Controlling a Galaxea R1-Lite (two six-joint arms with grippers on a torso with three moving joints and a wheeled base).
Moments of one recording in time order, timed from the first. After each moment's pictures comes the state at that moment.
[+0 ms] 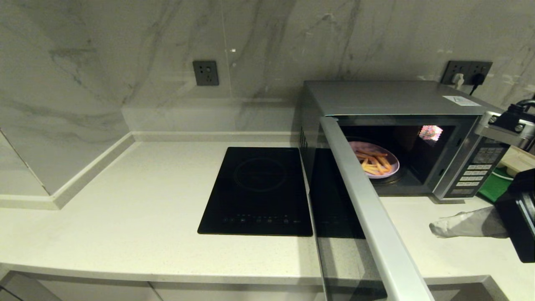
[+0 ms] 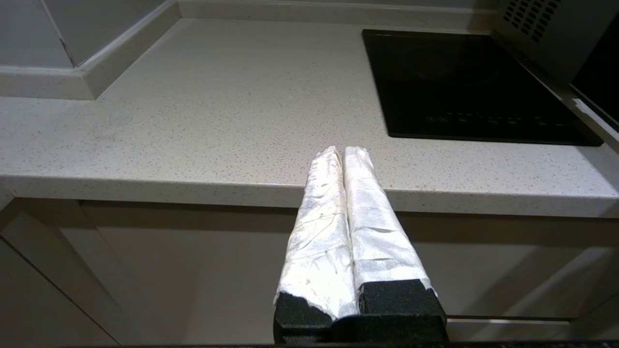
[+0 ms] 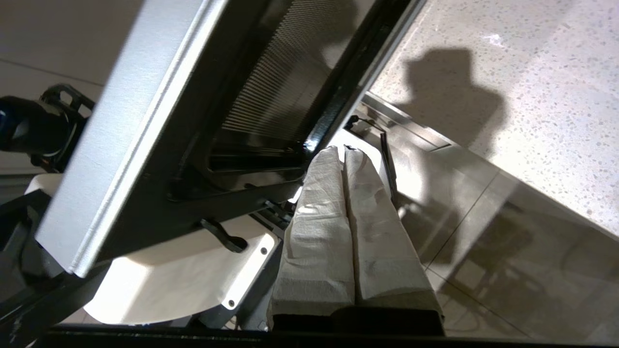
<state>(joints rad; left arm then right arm) 0.00 0.00 0.00 -0.01 0.01 -0.05 0.52 1.33 -1.31 0.81 0.19 0.17</state>
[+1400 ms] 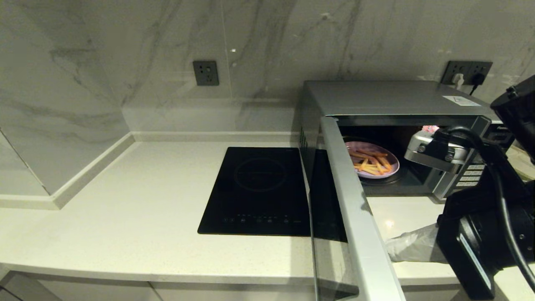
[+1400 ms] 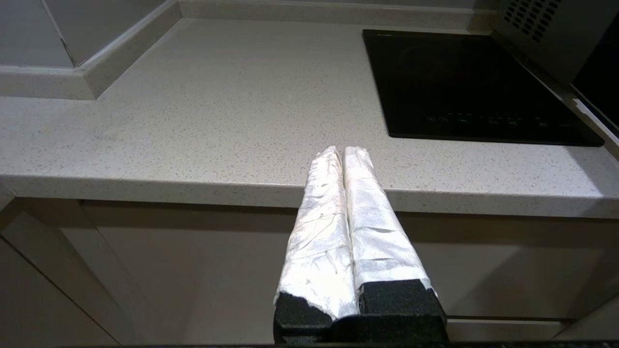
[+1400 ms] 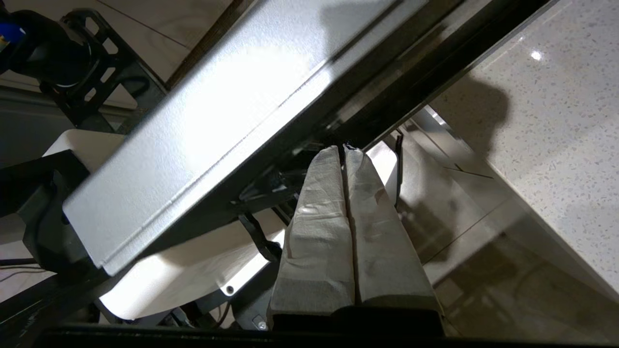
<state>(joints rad) 0.00 0.00 0.00 -0.01 0.01 -0.05 0.75 1.44 -1.32 0.74 0.17 0.13</state>
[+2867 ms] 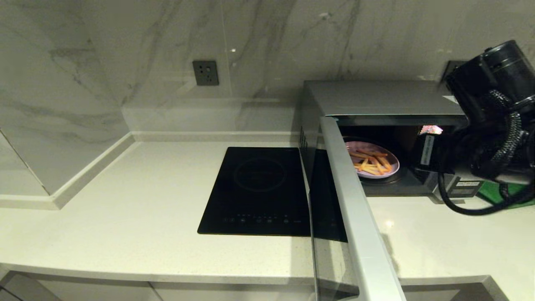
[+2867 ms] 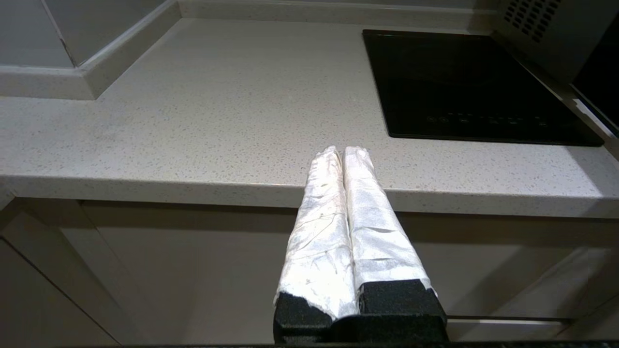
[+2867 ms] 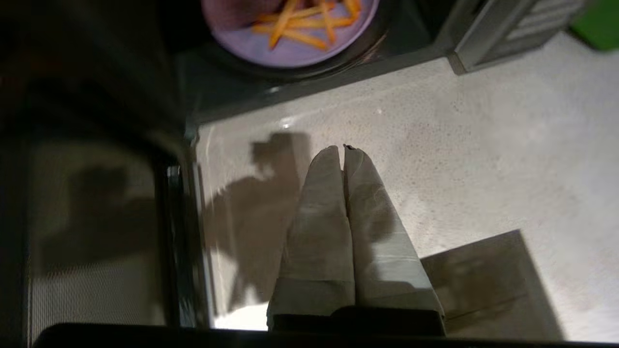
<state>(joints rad) 0.00 0.00 0.00 -0.01 0.01 -0.05 0.55 1.59 -1.42 0.60 -0.68 0.61</state>
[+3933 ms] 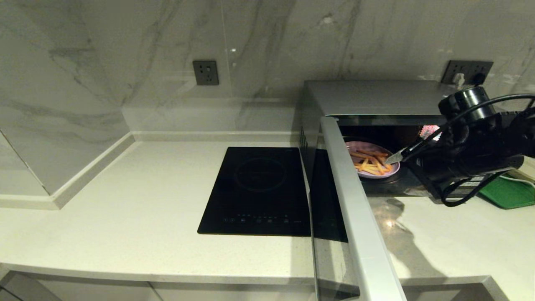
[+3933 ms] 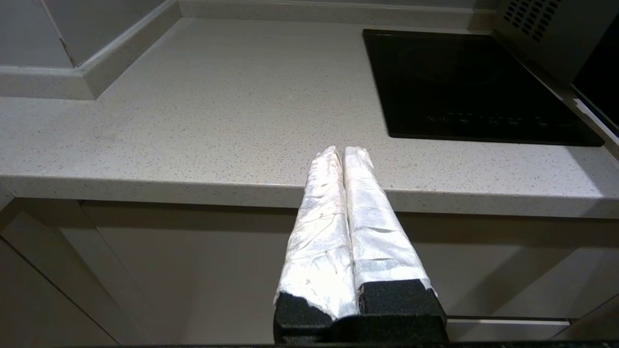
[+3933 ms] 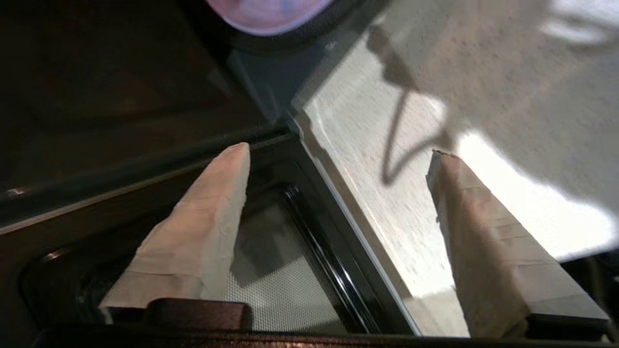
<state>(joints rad) 0.00 0.00 0.00 -0.01 0.01 -0.05 0.14 1.79 -1.36 0.36 0.08 1.12</state>
